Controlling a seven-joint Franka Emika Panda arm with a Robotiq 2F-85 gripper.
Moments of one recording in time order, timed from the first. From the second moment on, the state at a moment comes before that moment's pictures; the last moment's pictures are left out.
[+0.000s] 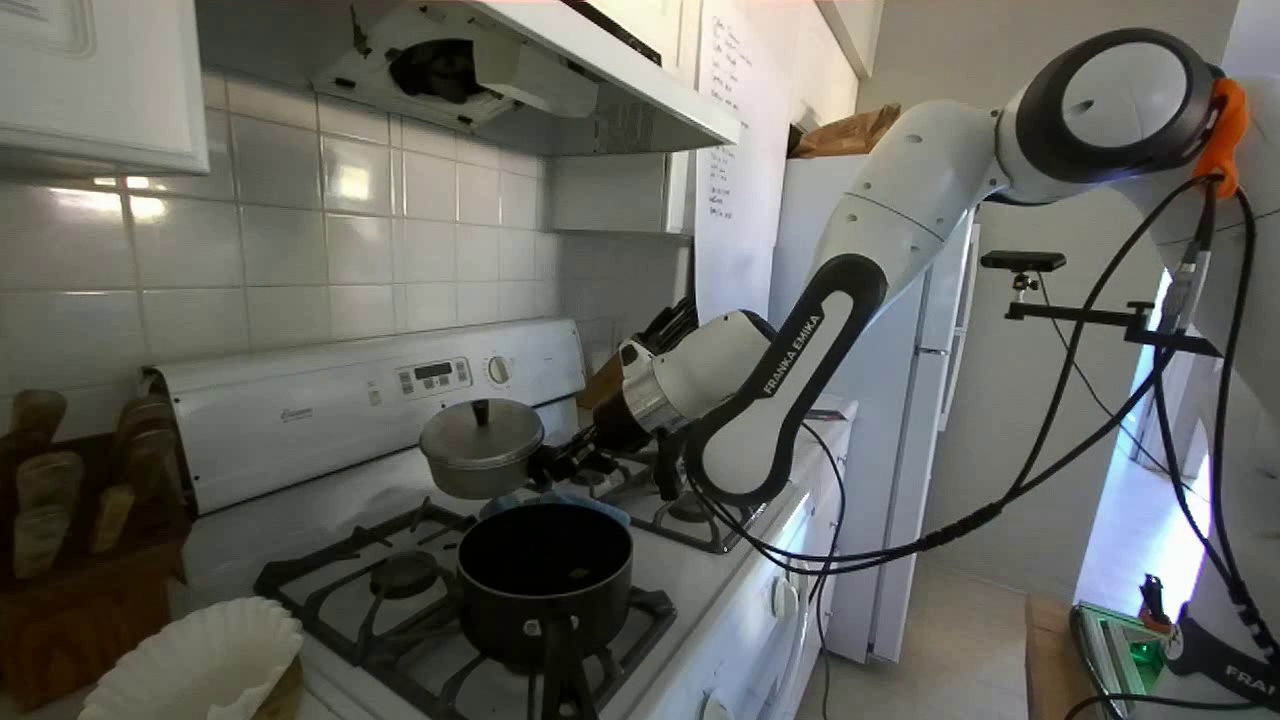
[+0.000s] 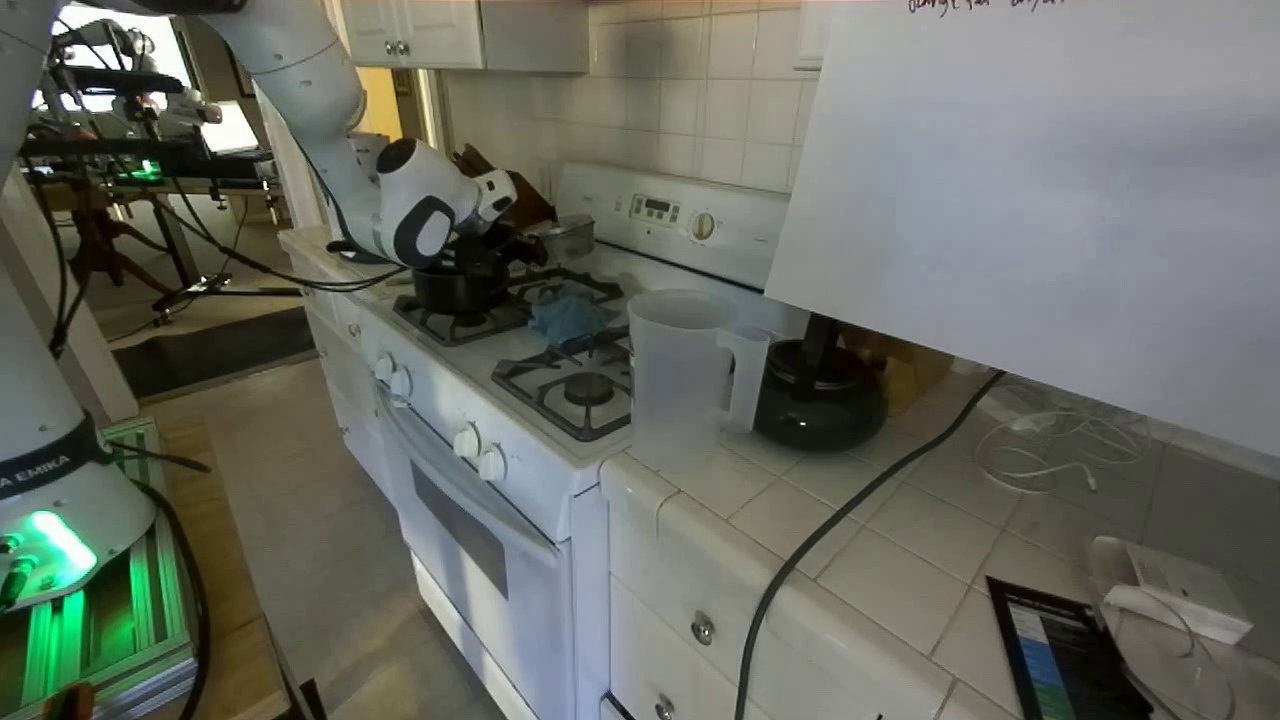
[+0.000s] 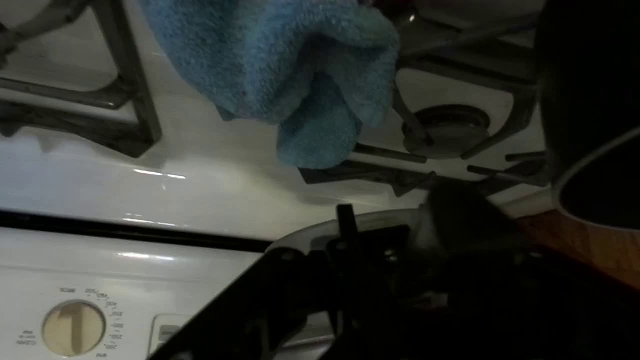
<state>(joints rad) 0.16 0.52 0.07 -2.17 -0.03 3.59 -0.13</state>
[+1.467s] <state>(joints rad) -0.34 0.66 0.48 -2.01 -0.43 3.19 -0.08</state>
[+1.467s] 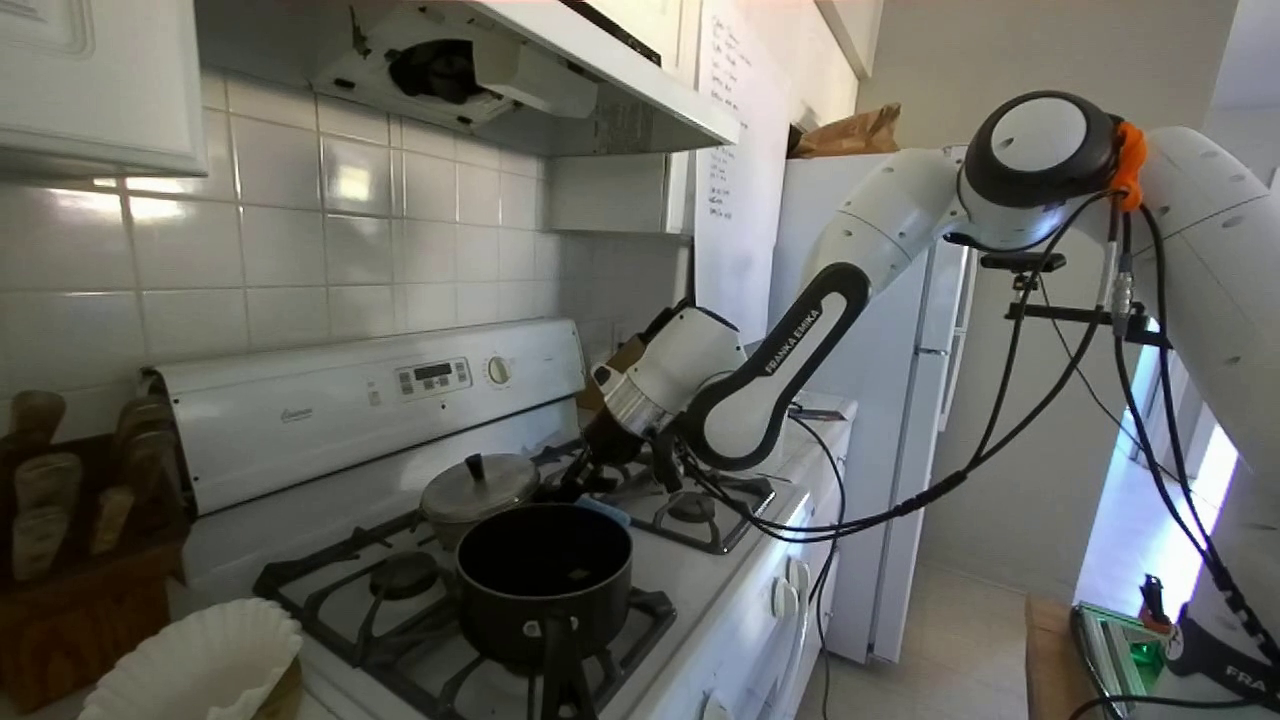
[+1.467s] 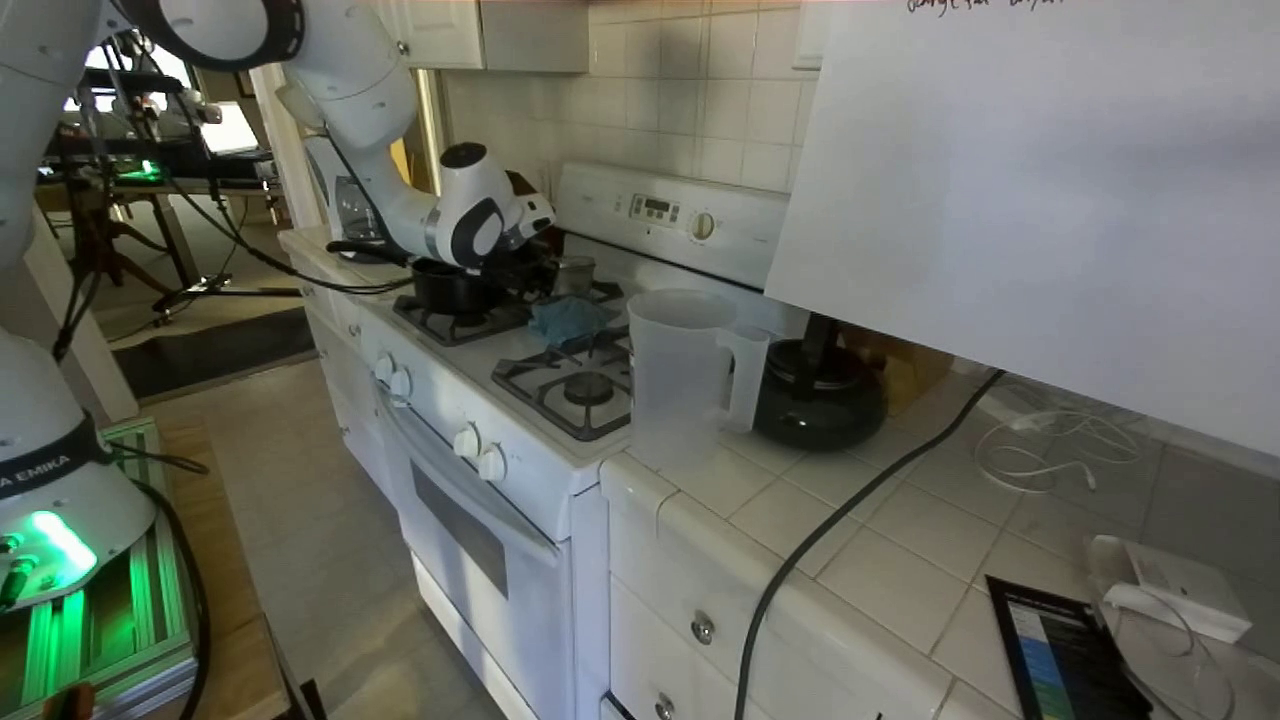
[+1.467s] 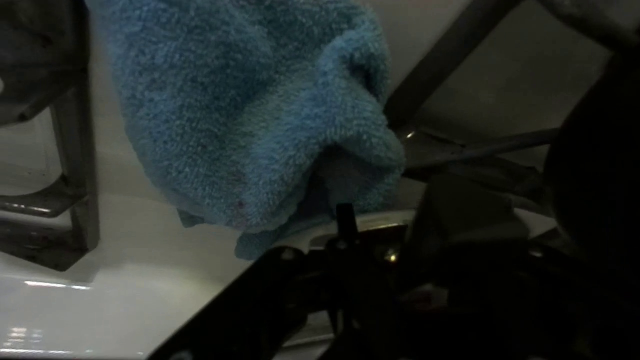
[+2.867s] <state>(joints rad) -0.22 0.92 0.47 -1.77 -0.37 3.36 -0.17</state>
